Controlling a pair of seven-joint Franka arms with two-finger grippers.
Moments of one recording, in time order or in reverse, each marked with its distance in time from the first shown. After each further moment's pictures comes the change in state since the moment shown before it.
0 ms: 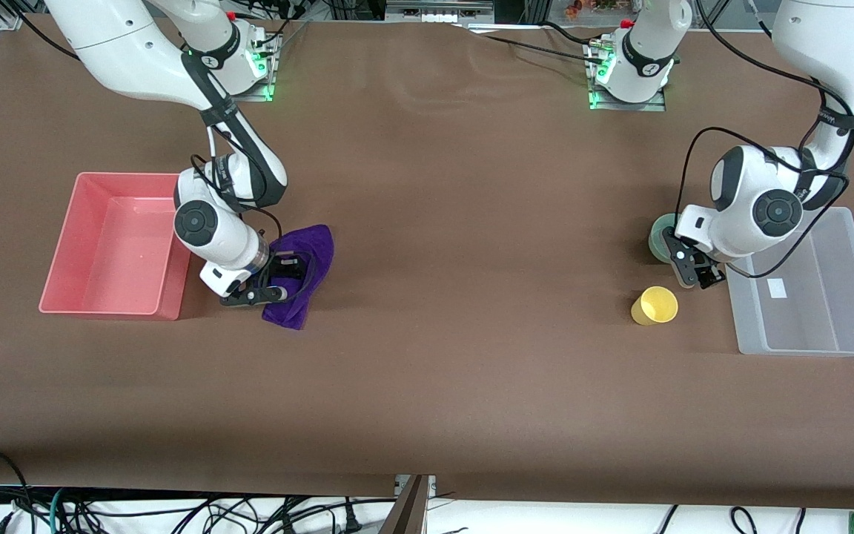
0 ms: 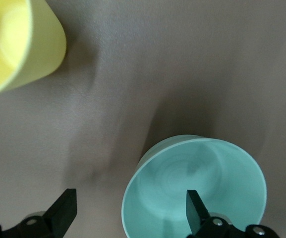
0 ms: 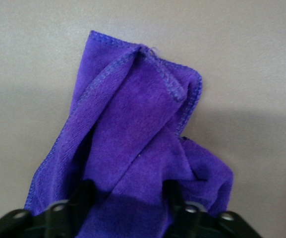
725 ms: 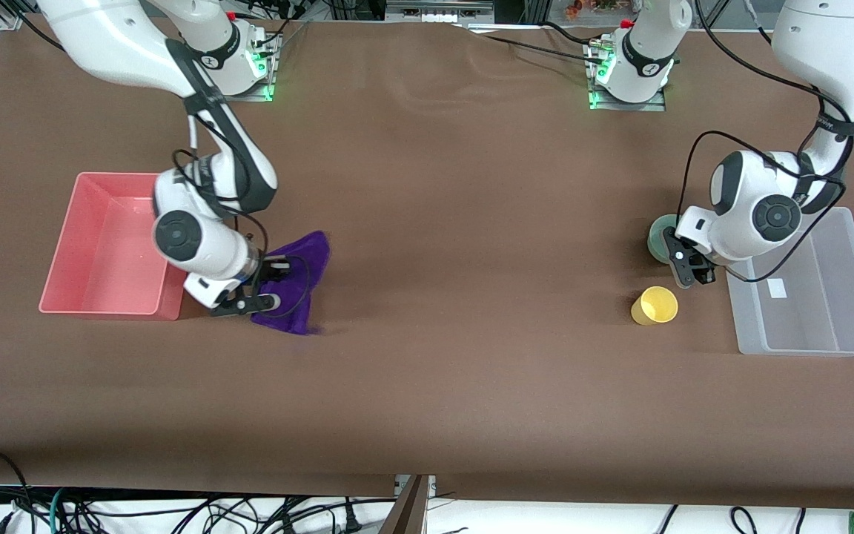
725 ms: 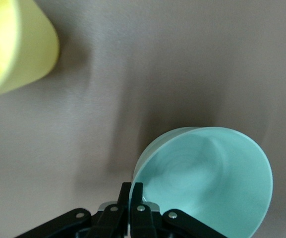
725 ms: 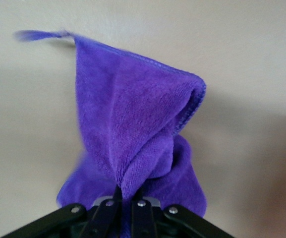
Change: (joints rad) left arm 0.003 0.002 -0.002 0.036 0.000 -0.044 0.064; right arm -0.004 -0.047 -0.014 0.241 0.000 -0.399 -0.058
